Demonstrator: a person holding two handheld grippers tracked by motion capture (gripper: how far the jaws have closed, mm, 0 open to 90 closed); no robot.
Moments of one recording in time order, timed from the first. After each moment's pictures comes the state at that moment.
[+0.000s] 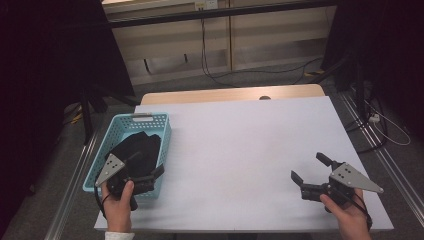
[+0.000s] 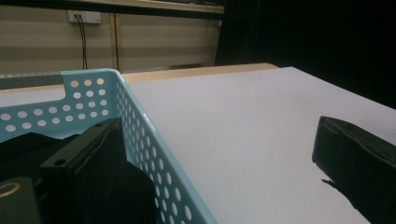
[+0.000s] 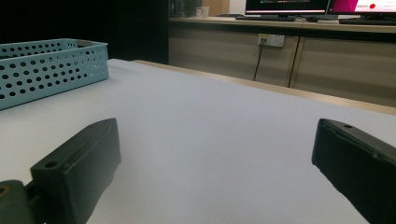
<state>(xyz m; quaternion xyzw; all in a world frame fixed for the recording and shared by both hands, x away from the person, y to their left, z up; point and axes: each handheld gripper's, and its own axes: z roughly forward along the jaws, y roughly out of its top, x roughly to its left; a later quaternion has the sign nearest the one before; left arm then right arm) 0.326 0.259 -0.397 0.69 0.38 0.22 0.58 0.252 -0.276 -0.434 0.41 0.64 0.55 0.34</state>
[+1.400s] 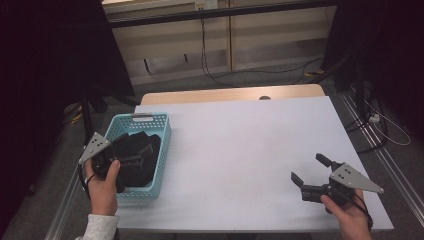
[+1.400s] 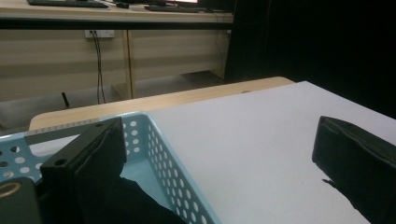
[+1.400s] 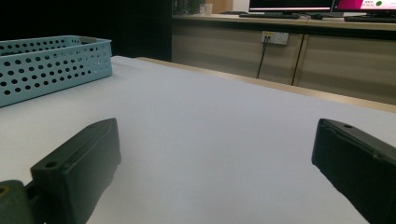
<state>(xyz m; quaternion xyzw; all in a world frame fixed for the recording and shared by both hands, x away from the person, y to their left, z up) 0.357 0.277 -0.346 0.69 0.38 0.24 0.57 0.250 -0.276 -0.434 0.41 0.65 0.55 0.34</state>
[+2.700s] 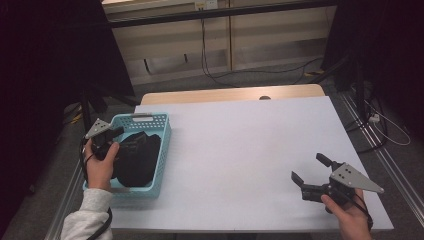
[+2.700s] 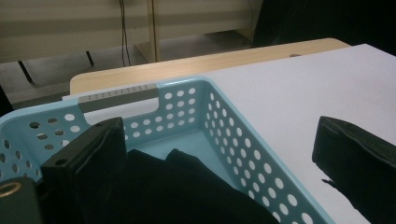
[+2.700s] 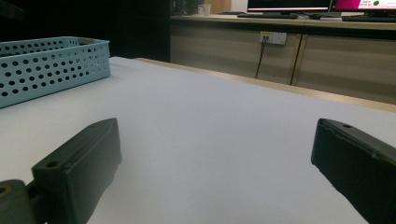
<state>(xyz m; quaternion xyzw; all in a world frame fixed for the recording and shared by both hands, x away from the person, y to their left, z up) 0.419 0.302 -0.363 0.72 0.43 0.23 0.49 0.251 -0.277 -0.435 0.41 0.65 0.55 0.34</state>
